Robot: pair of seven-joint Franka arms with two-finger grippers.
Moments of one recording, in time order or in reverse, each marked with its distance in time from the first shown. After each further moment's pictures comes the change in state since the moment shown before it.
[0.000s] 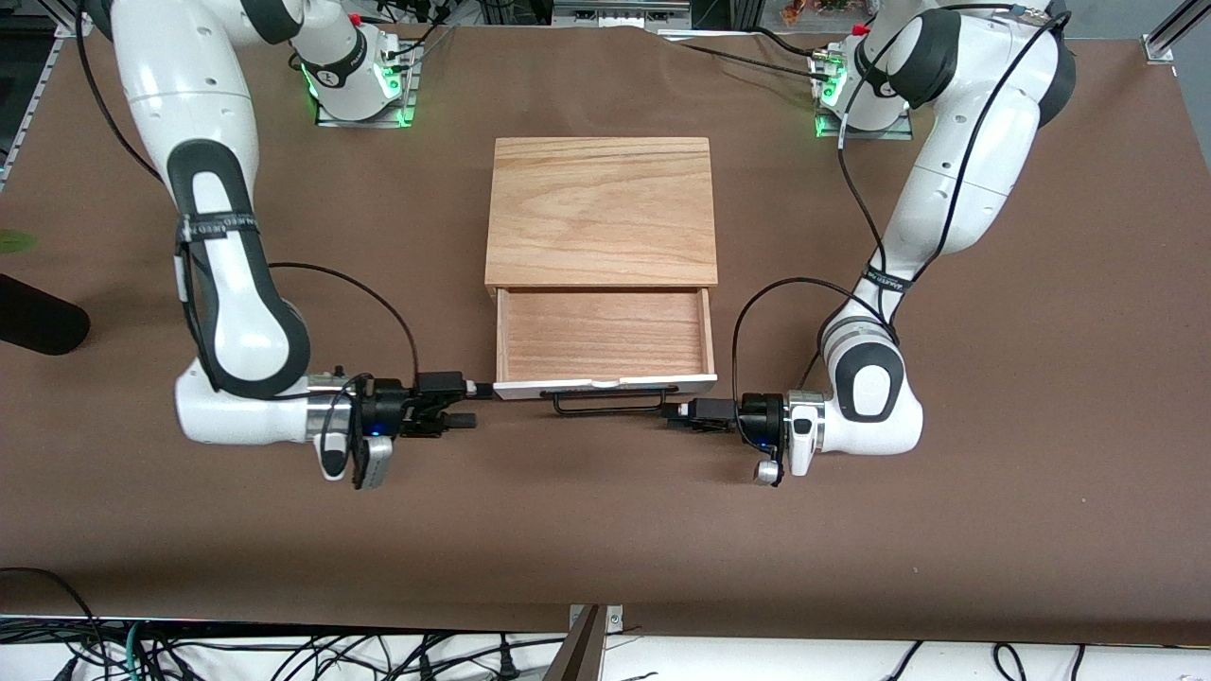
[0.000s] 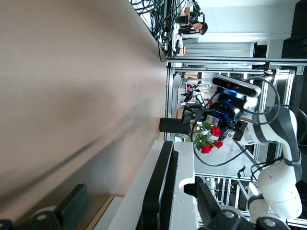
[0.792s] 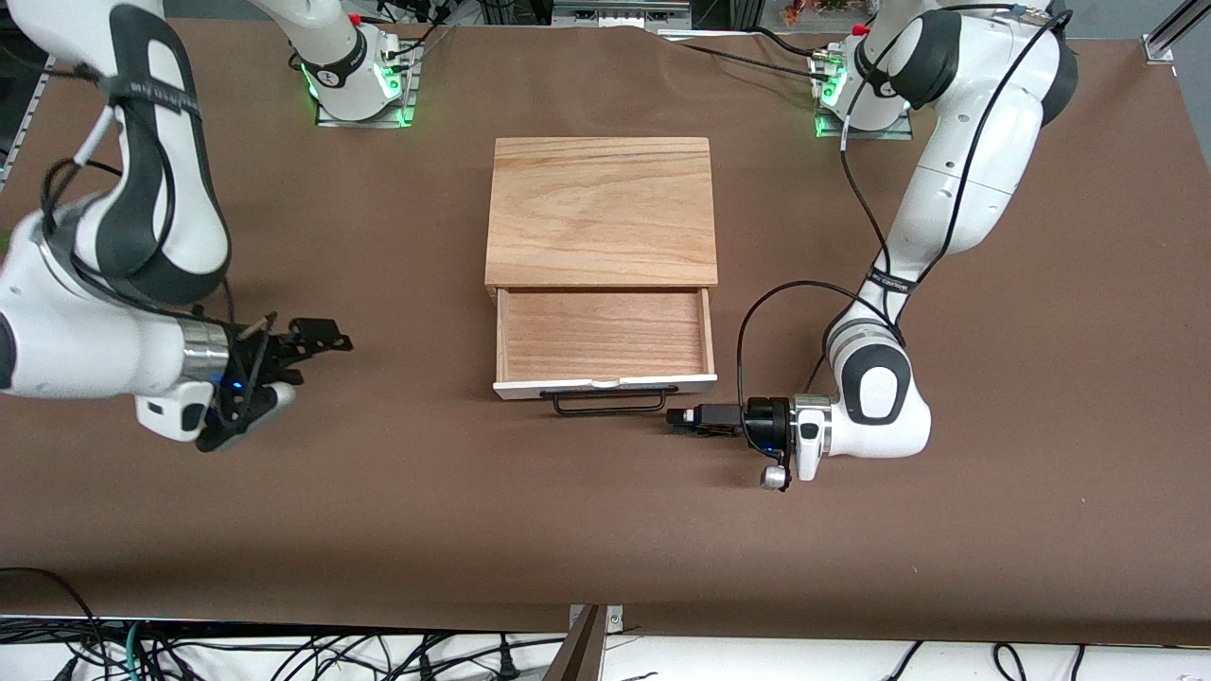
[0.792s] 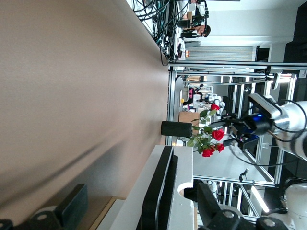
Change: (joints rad) left arm 0.002 -0.002 0.017 0.013 0.018 0.001 -0.014; right arm -0.006 -0.277 -0.090 0.001 -0.813 -0.249 0.185
